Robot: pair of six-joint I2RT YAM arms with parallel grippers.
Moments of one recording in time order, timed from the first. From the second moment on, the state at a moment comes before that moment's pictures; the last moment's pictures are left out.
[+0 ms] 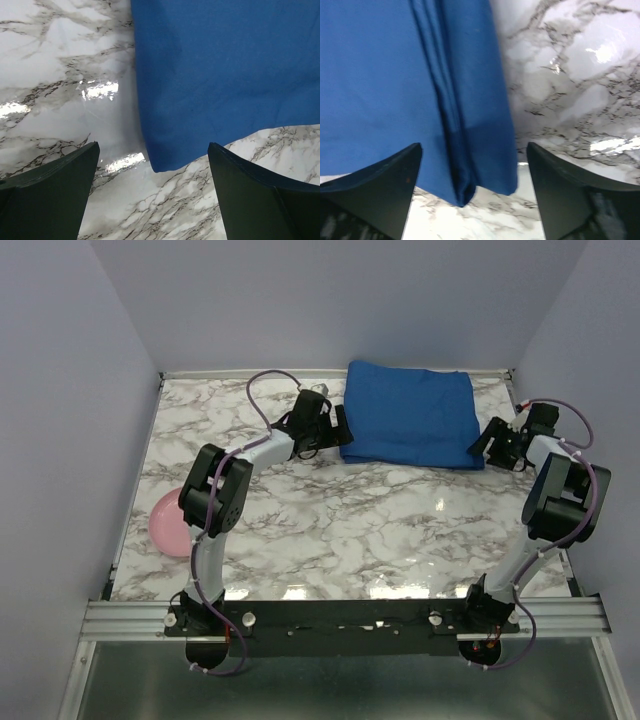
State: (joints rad) left arm -0.50 2.03 1.44 -0.05 0.14 -0.60; right arm -0.36 1.85 1.21 -0.28 -0.39 0.18
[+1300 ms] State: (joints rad) left arm -0.54 2.19 1.57 -0.12 0.22 -0.62; right arm -0.38 1.89 1.21 -0.31 -0.49 0.10
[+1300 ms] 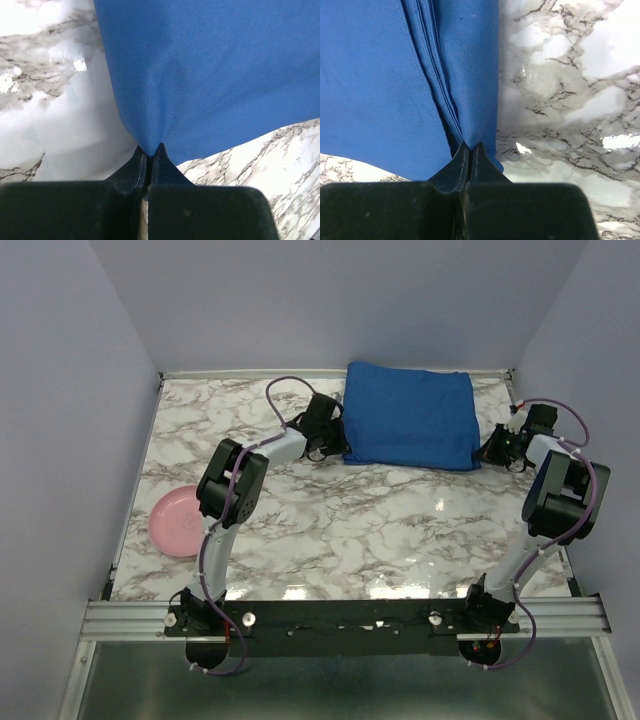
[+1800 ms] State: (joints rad) left arm -0.66 1.78 1.05 -0.14 0.12 -0.65; right arm -0.38 1.38 0.73 -0.34 -0.38 0.24
